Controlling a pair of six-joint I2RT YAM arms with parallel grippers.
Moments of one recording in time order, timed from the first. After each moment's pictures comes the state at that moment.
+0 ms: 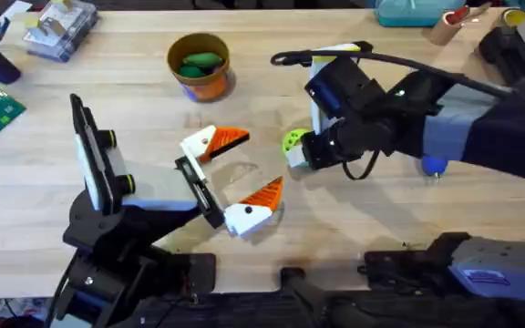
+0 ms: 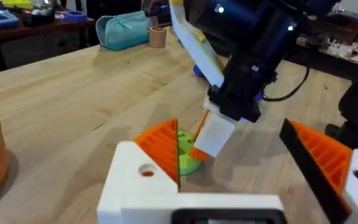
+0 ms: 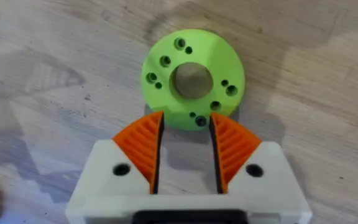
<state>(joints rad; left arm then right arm) -0.34 0.00 0.01 -0.06 0.68 -0.11 0.68 1.45 0.86 -0.67 -0.03 0.40</state>
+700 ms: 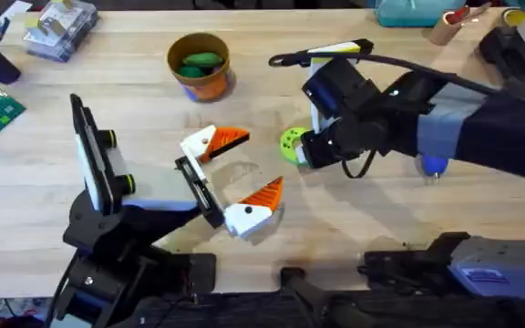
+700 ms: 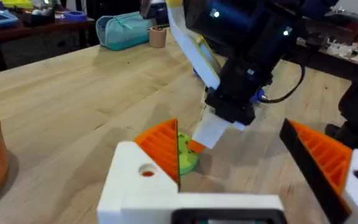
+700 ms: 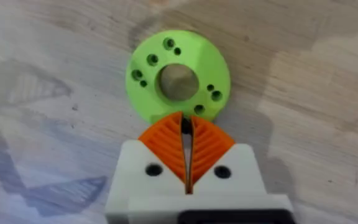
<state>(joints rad) -0.34 0.00 0.01 -0.06 0.68 -0.11 0.68 1.47 0.87 -0.66 0.02 0.39</state>
